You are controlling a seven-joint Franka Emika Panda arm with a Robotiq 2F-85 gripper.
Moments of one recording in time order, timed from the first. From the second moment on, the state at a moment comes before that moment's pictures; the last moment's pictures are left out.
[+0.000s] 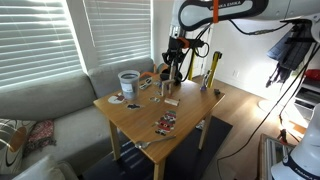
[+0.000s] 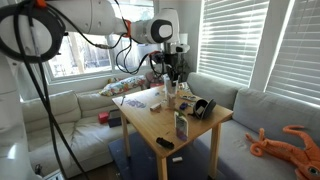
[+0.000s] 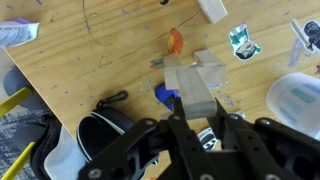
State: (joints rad) arm 0.00 0.20 -0.04 -1.53 -0.01 1.87 0.50
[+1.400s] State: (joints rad) arm 0.02 0.29 -0.04 -1.41 -0.04 1.79 0.55
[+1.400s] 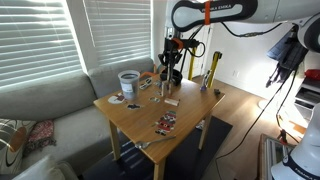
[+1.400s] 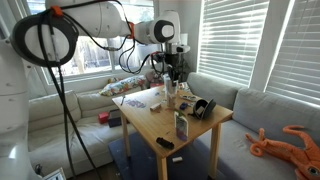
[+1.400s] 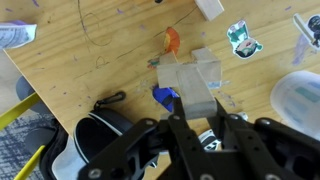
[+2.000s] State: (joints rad) arm 0.03 0.31 -0.04 -1.40 -0.05 1.79 0.56
